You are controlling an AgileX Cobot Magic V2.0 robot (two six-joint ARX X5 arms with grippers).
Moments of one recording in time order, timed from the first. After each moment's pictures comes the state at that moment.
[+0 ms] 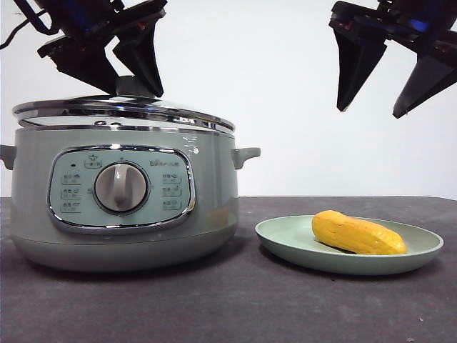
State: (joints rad) left arm -0.48 1.36 1.12 -0.42 0.01 -0.08; right arm 0.46 1.25 1.05 -0.66 0.06 0.08
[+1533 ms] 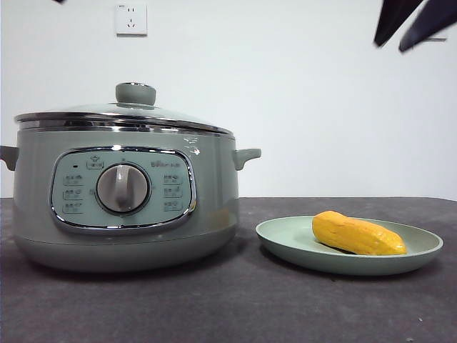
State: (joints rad) left arm -0.48 0.97 1.13 -0.70 -0.02 -0.08; right arm 0.46 1.02 1.04 -0.67 0.06 0.08
